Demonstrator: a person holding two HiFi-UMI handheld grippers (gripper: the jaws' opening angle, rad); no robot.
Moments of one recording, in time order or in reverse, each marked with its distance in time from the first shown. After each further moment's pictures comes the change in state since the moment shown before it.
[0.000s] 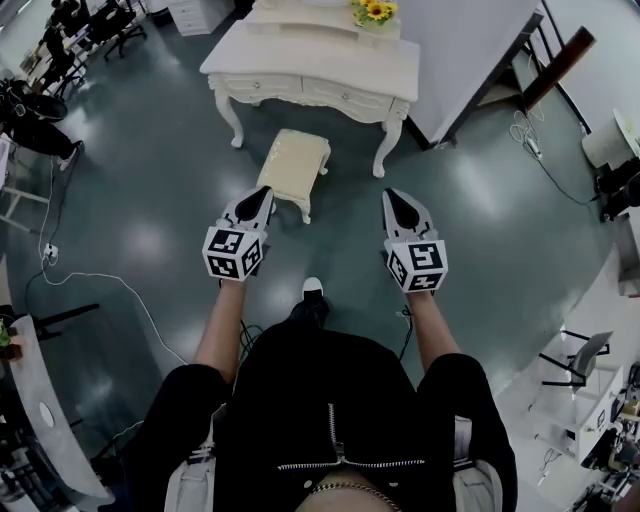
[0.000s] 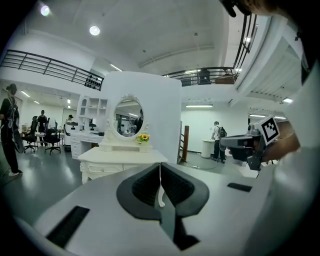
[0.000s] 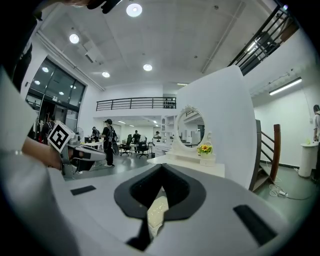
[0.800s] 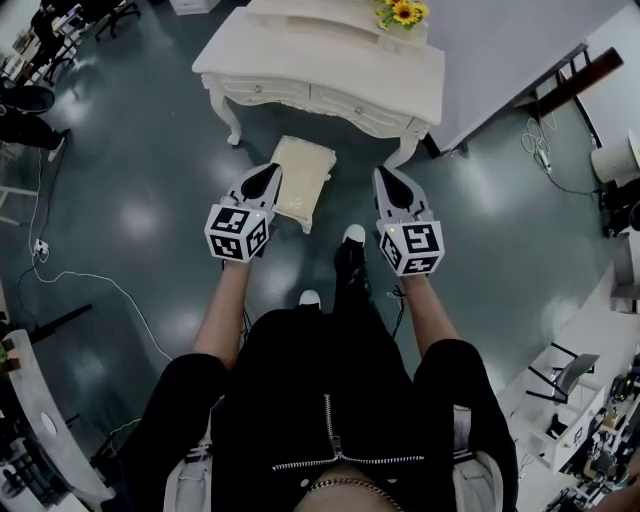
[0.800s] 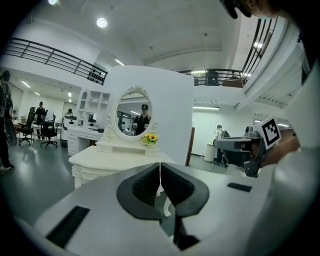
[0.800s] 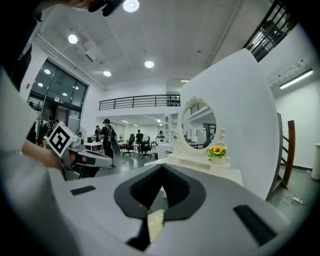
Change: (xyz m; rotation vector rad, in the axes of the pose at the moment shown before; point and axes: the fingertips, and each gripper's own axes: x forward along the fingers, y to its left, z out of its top) left arm 0.160 0.114 0.033 -0.059 0.001 -0.007; right arm 0.210 -0.044 0.024 -0.004 0.006 0.069
